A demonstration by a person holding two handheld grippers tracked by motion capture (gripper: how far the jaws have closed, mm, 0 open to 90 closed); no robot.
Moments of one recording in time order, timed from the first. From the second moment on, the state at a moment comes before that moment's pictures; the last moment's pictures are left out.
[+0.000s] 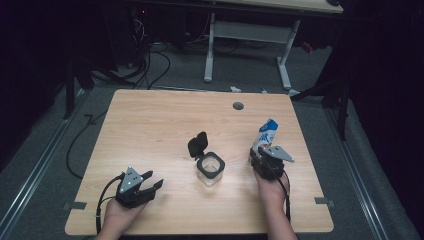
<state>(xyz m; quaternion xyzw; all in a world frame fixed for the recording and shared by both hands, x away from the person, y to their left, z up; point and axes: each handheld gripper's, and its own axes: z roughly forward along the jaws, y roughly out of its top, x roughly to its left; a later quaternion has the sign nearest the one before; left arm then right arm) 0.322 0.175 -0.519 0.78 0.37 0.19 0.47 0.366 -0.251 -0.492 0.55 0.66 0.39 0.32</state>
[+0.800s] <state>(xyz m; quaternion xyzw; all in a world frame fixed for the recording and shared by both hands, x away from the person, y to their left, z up) 0.321 0.172 -0.521 0.78 0.36 0.20 0.47 0.354 -0.263 -0.490 0.54 0.68 0.37 0.33</state>
